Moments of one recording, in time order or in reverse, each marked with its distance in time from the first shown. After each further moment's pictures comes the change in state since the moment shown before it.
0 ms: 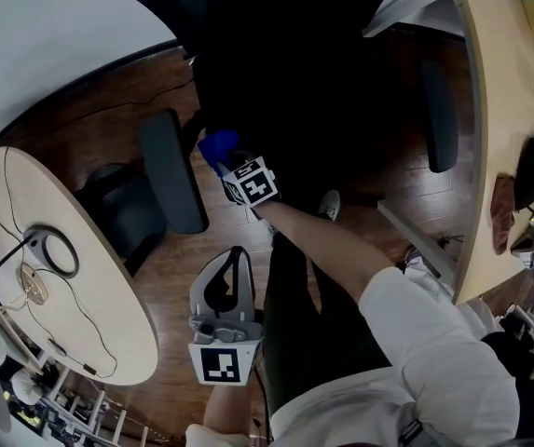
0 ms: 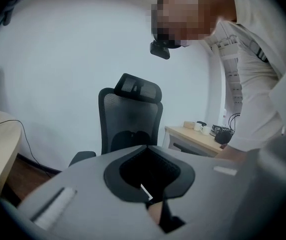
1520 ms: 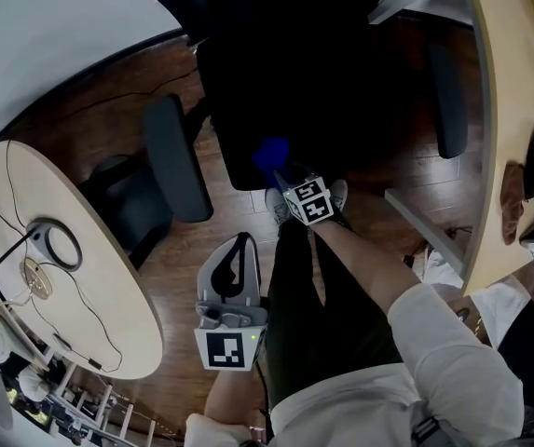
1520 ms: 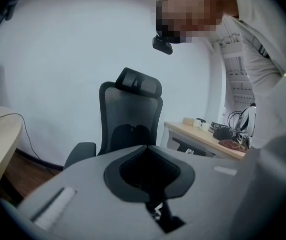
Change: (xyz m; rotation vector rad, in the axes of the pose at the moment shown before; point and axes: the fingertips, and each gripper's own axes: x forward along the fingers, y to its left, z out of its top) left arm -0.009 -0.004 -0.040 0.004 0.057 -0.024; right arm -0.069 -0.071 -0.112 -0.016 -0.076 -0.120
